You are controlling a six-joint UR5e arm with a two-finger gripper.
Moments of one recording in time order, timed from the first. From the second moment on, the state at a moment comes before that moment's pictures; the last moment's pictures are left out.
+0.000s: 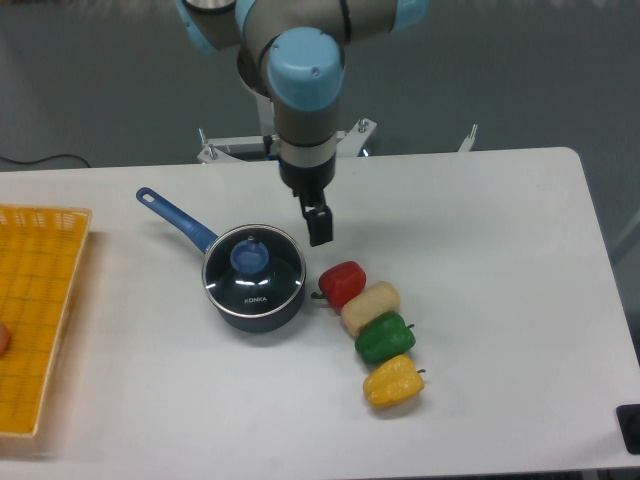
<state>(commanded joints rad) 2.36 -1.63 -1.89 -1.12 1.53 1.63</state>
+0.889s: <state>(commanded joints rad) 2.26 -1.71 -1.84 -1.06 1.53 1.54</state>
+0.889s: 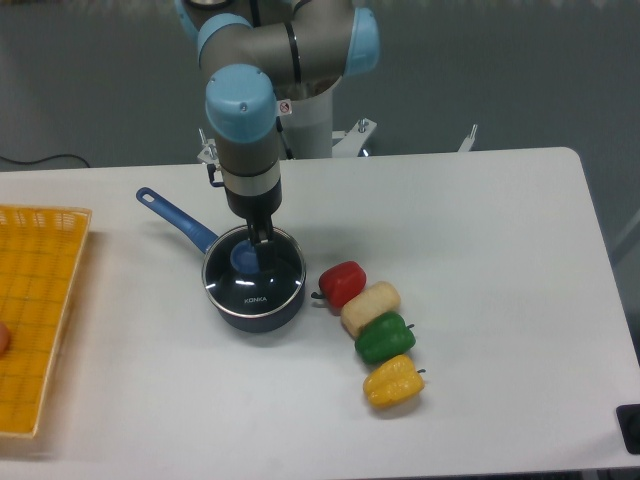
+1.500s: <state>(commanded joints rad) 2.24 -1.75 -1.84 -1.07 1.55 1.53</state>
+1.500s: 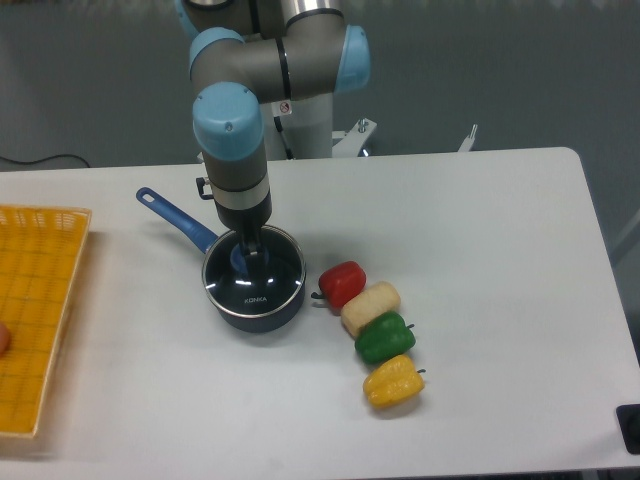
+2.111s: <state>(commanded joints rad) 2.21 -1.79 -1.84 -1.07 1.58 1.51</state>
